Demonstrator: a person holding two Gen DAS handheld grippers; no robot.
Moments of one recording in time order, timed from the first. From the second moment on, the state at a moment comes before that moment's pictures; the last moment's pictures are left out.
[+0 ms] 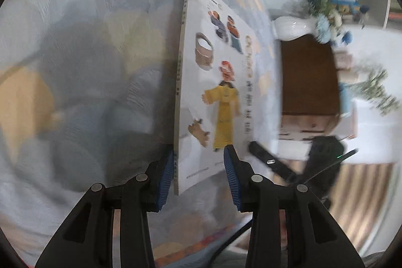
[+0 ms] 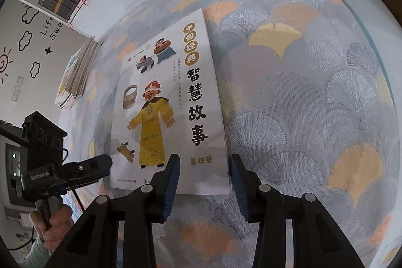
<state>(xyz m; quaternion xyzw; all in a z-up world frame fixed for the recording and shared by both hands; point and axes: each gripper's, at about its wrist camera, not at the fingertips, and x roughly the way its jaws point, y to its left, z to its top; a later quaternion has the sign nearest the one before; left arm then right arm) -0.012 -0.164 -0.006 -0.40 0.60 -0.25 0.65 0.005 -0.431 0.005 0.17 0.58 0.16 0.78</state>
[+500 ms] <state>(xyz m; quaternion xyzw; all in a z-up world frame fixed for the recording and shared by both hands) -0.007 -0.191 0.012 -0.36 0.59 -0.25 0.67 0.008 -0.466 -0.012 0.32 0.58 0.21 0.72</state>
